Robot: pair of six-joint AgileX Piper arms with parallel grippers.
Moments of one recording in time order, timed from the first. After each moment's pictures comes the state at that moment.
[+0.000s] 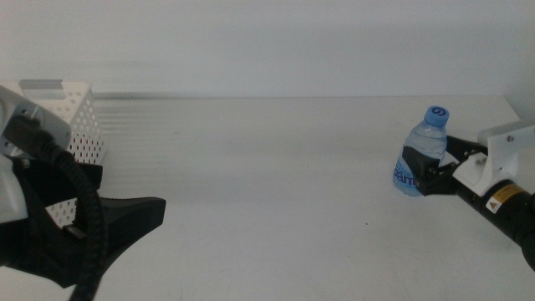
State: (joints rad) left arm -0.50 0.71 -0.79 -0.29 0.69 0.20; right arm 0.00 1.91 -0.57 -0.40 -1.14 0.19
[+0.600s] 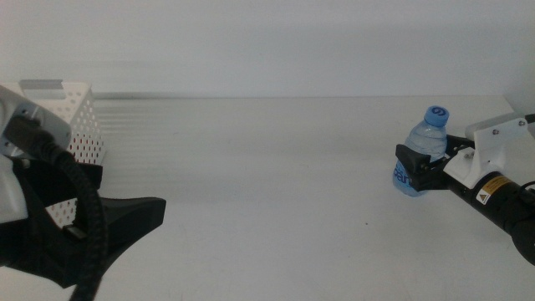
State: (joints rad) left arm -0.50 0.71 -0.79 -0.29 0.69 0.20; right arm 0.00 1.97 -0.66 -0.44 -1.08 0.19
